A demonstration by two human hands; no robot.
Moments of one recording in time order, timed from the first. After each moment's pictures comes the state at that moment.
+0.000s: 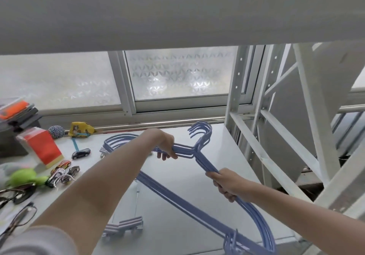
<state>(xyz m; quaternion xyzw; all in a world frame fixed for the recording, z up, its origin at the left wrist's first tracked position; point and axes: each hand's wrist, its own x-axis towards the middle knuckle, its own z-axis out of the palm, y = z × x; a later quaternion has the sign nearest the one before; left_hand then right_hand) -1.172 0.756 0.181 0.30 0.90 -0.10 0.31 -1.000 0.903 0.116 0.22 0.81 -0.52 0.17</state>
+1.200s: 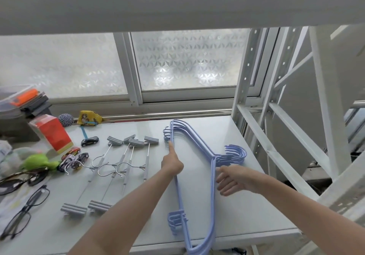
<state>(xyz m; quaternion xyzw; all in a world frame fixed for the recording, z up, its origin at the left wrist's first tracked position) -1.104 0.746 0.091 0.03 0.94 0.29 0.18 -1.001 0.910 0.111 0.26 0.75 -0.57 0.23</state>
